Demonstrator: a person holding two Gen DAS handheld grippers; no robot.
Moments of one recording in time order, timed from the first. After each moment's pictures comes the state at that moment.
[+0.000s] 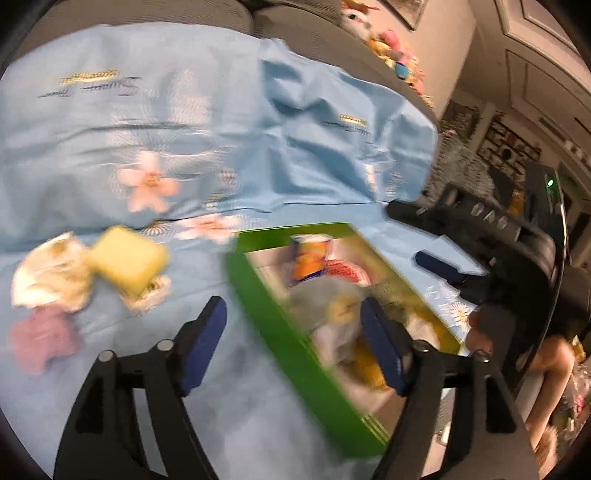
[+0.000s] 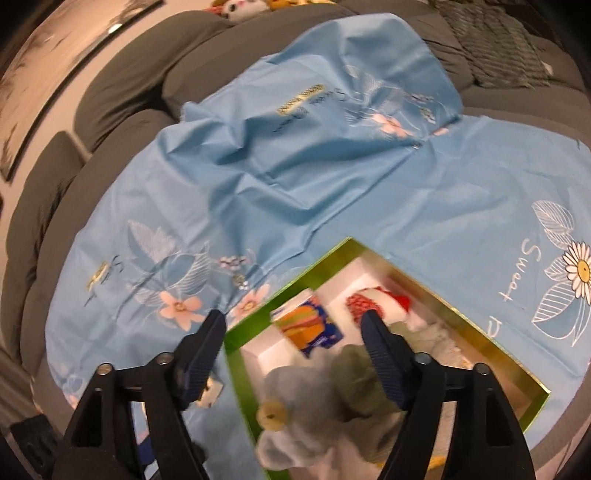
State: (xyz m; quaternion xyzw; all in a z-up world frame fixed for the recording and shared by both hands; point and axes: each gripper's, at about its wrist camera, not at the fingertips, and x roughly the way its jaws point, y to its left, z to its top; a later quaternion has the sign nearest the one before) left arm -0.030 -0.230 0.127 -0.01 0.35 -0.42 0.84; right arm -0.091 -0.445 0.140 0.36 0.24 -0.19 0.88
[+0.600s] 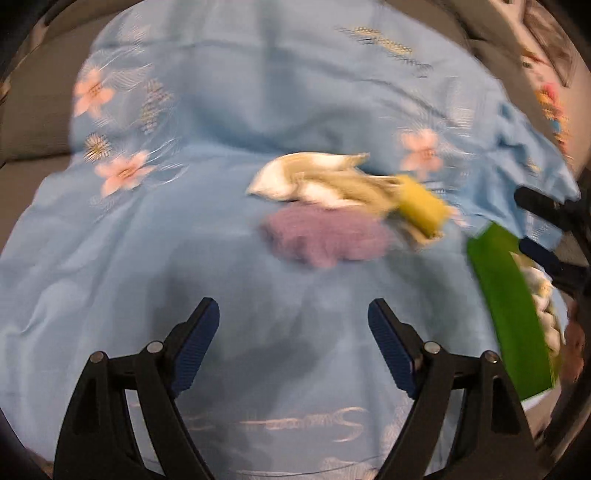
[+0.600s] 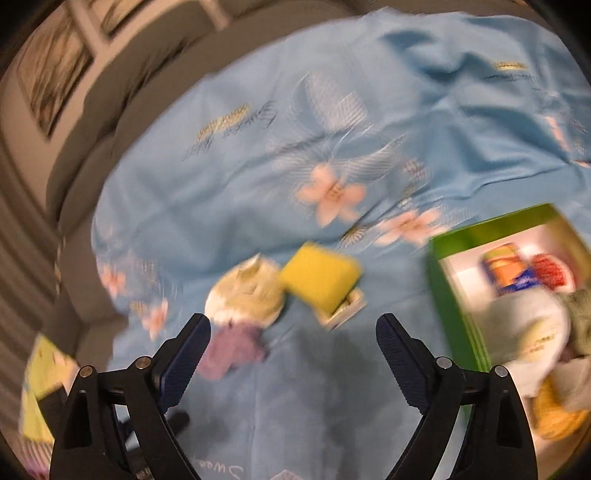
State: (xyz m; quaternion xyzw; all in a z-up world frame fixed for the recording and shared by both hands) left arm 0.000 -0.005 0.059 -0.07 0.42 -0.14 0.89; right arm 0.003 -0.259 0.127 0.22 0.35 0.01 0.91
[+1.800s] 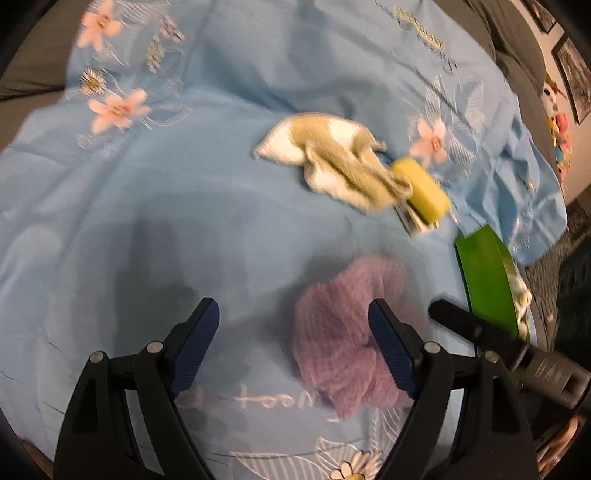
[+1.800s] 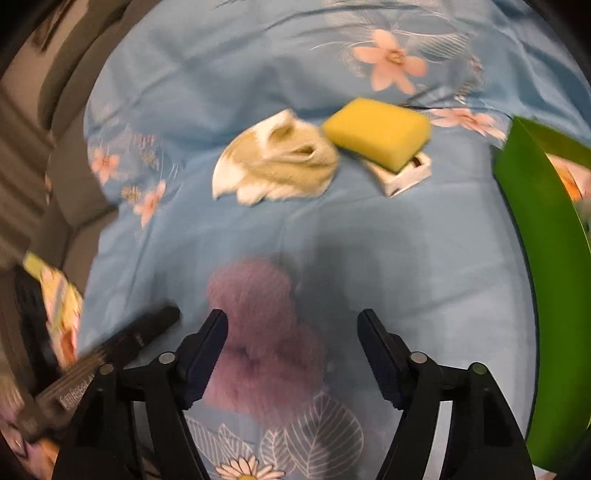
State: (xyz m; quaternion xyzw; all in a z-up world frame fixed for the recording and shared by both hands) left arm 0.015 0.013 0.041 -0.14 0.49 -0.17 0.84; right arm 0.003 -0.203 0.074 0.20 0.50 0.06 0.84
